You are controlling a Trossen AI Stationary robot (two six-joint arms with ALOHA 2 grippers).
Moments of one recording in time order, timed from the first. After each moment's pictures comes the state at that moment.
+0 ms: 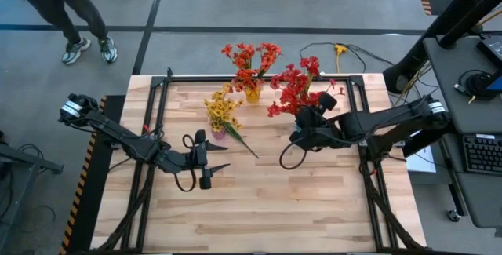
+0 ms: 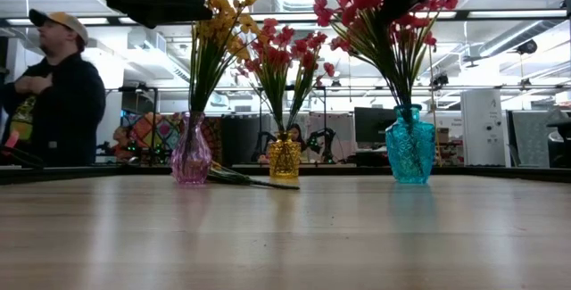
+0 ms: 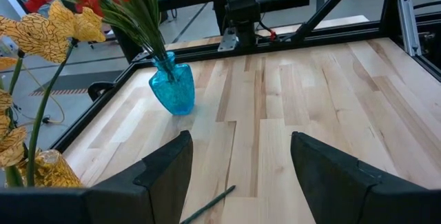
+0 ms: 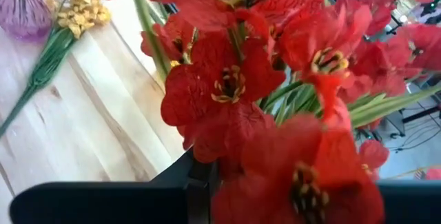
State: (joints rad) left arm -0.47 1.13 0.55 0.27 -0.65 -0.02; right arm 0.19 1.36 1.23 -0.90 0.94 0.38
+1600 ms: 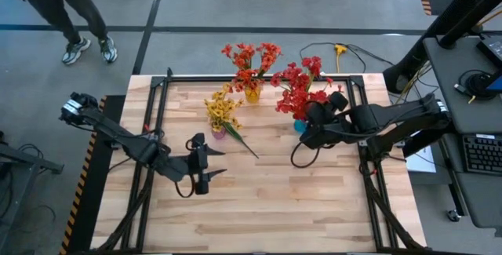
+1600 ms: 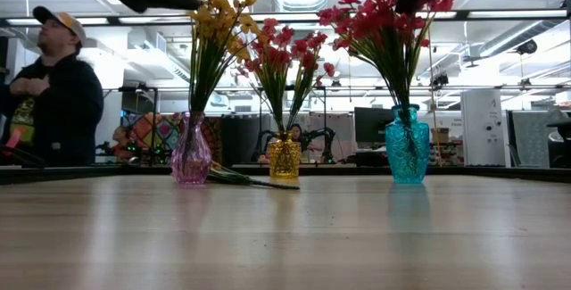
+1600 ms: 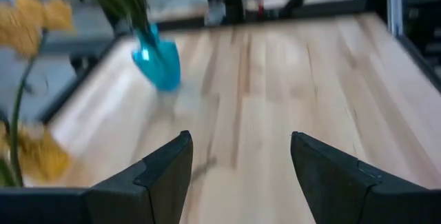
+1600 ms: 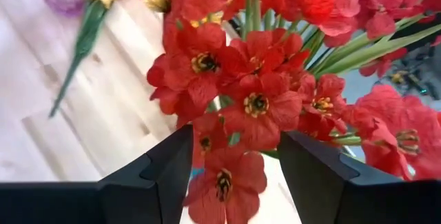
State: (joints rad) left arm -0.53 1.14 0.71 -0.06 -0.65 -0.17; right arm 0.21 1.34 1.39 -1.24 0.76 0.62
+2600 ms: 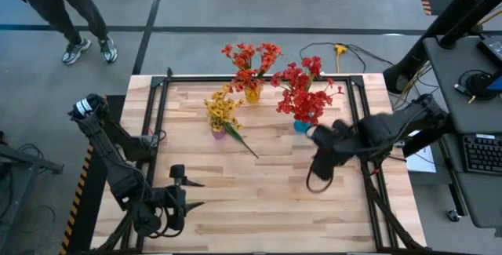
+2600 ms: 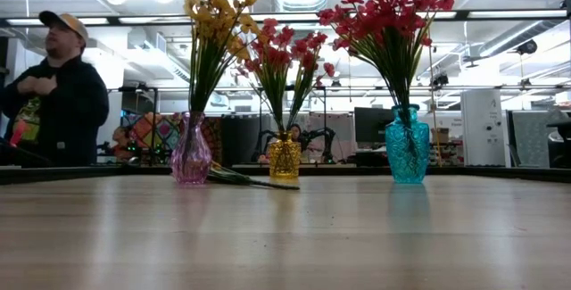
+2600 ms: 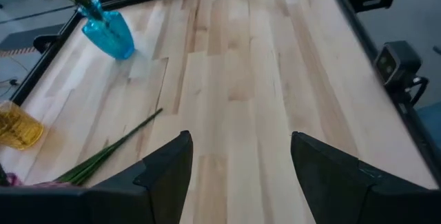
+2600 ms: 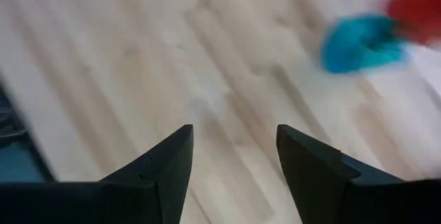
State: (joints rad) left arm -0.99 1.31 0.98 -0.63 -0.88 -0.62; right arm 0.39 1.40 1.58 -1.44 0.27 0.95
